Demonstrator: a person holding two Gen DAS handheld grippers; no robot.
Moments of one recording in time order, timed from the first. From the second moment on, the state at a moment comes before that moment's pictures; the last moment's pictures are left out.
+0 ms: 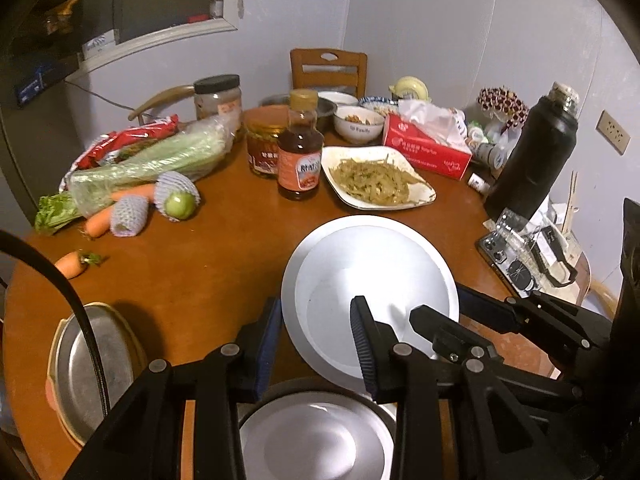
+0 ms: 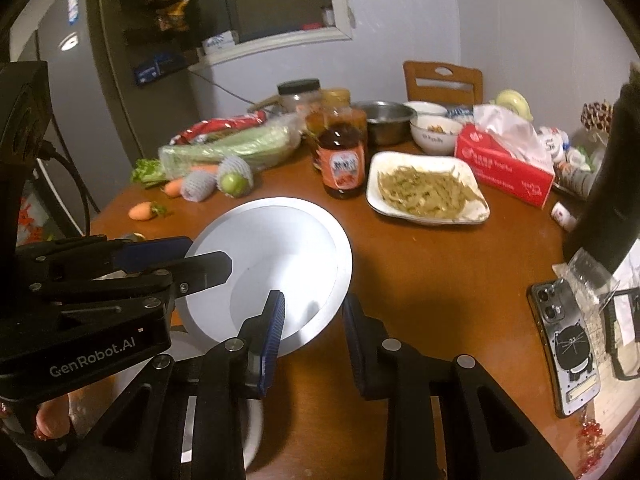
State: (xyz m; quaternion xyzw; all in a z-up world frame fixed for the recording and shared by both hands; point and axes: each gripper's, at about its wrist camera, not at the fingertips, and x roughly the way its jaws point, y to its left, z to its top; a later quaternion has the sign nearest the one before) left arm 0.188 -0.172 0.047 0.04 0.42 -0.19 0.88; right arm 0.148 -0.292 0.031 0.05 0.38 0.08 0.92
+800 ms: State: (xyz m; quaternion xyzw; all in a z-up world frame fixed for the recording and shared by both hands) left arm 0.108 -0.111 0.094 0.02 0.36 -0.17 0.92; right arm 0.084 -0.228 0.083 0.01 0.32 0.11 0.94
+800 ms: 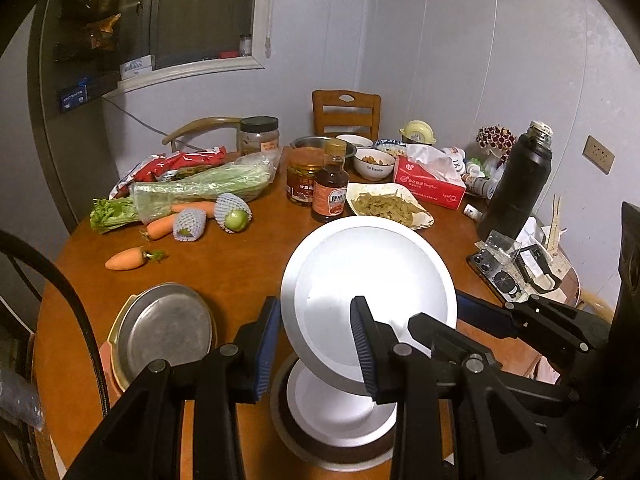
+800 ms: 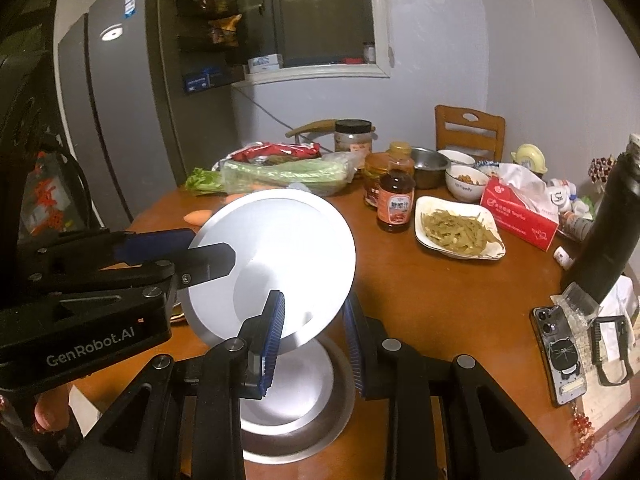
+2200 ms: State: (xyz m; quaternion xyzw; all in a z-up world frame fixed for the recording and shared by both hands) left arm 0.098 -0.114 0.022 0.03 0.43 -0.16 0.89; right arm 0.065 -0.221 0.023 0.01 0.38 0.12 0.92
